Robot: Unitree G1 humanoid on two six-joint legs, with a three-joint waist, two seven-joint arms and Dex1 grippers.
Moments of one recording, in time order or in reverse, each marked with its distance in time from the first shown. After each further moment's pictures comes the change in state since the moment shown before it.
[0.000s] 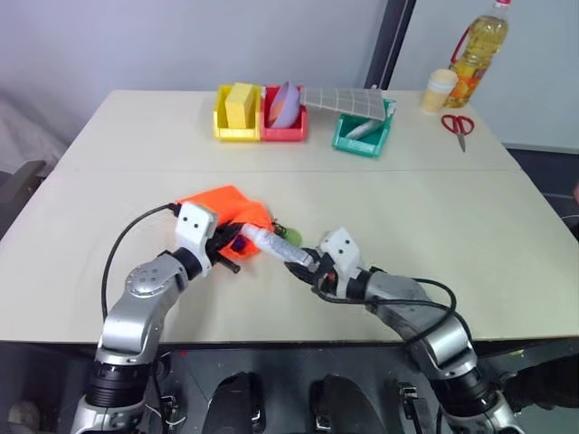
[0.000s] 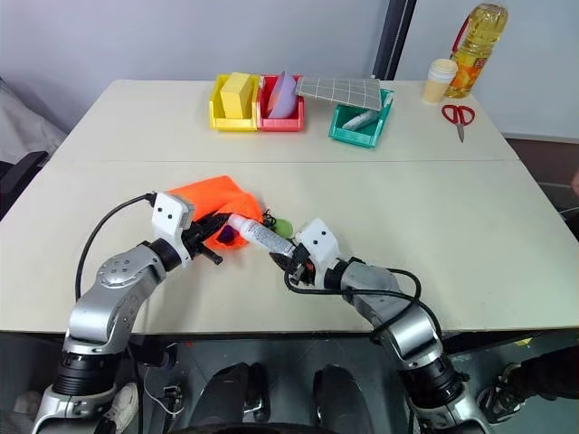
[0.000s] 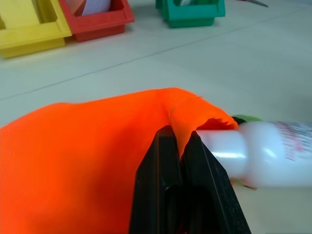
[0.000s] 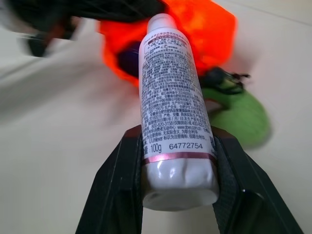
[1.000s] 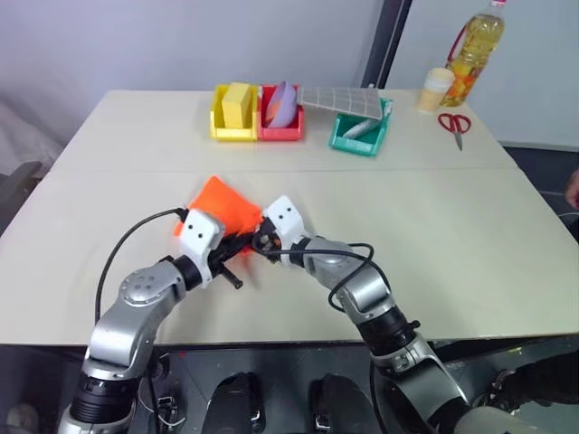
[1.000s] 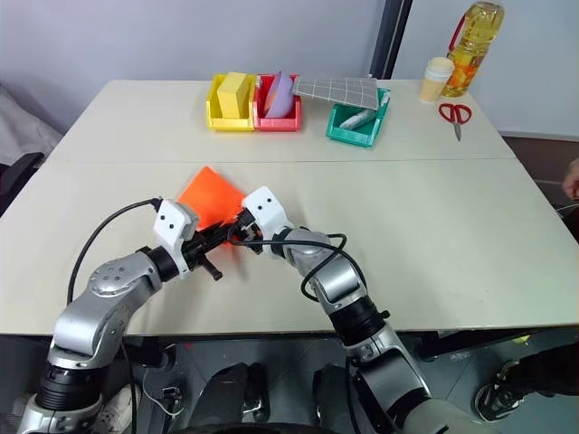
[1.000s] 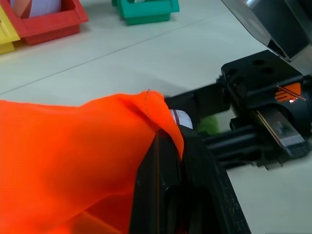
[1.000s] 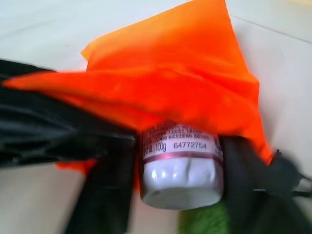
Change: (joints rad) left arm 0.056 0.072 -0.022 -0.124 -0.052 0.067 -0.060; right arm -0.320 0.310 0.064 0.420 -0.130 -0.021 -0.080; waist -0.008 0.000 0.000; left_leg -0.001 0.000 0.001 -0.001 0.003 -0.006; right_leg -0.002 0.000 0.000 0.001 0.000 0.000
